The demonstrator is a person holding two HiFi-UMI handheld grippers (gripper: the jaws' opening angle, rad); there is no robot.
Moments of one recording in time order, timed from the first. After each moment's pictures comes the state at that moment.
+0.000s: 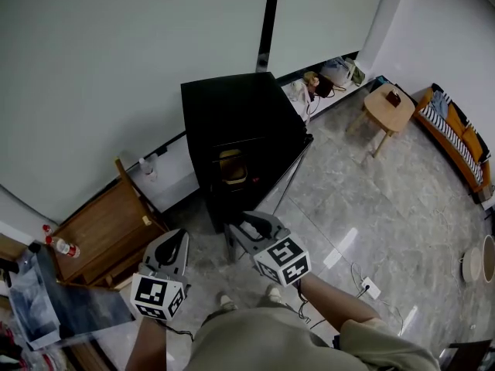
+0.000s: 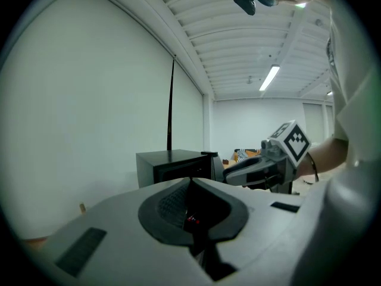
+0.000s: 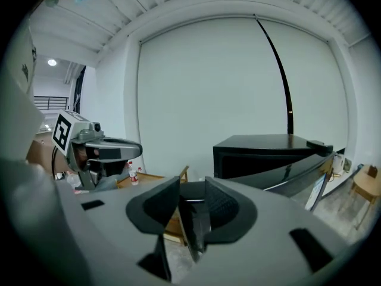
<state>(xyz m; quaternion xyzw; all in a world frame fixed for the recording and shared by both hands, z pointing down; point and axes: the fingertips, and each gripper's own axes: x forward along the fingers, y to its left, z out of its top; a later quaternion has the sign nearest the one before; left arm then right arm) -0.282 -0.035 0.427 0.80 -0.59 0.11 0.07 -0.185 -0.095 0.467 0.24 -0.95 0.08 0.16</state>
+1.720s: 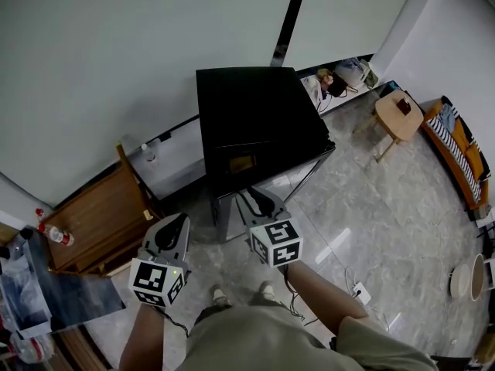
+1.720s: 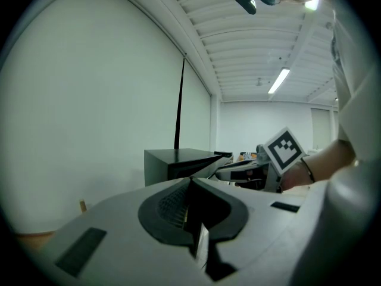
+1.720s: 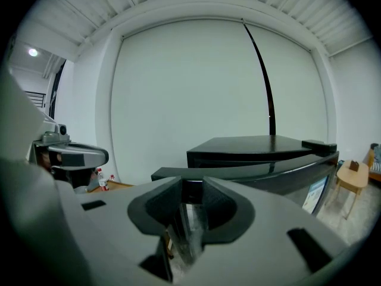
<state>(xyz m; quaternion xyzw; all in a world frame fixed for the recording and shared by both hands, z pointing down) -0.329 -0.083 0.445 0.78 -0.61 0.08 0.09 -0.228 -0.187 0.485 0.33 -0.93 0.09 0.14</state>
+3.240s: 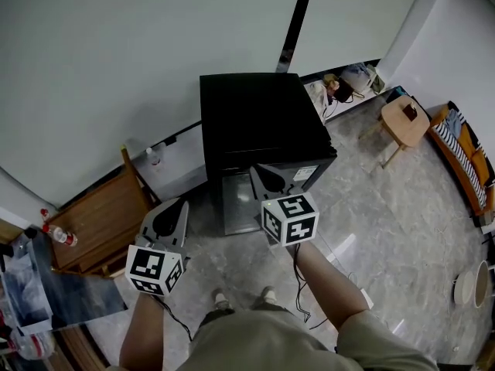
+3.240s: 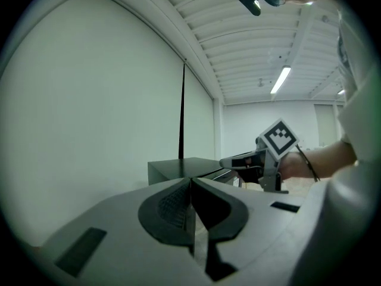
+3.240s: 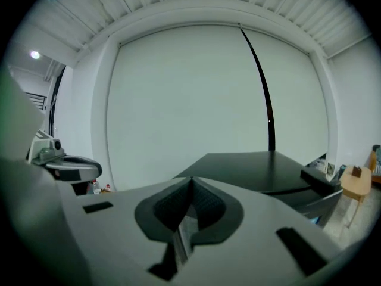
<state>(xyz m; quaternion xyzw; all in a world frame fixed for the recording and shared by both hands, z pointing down) -0.336 -0.123 0.409 0.77 -0.63 0.08 0.06 -0.223 -0.250 0.427 0.34 -0.93 0.08 0.12</state>
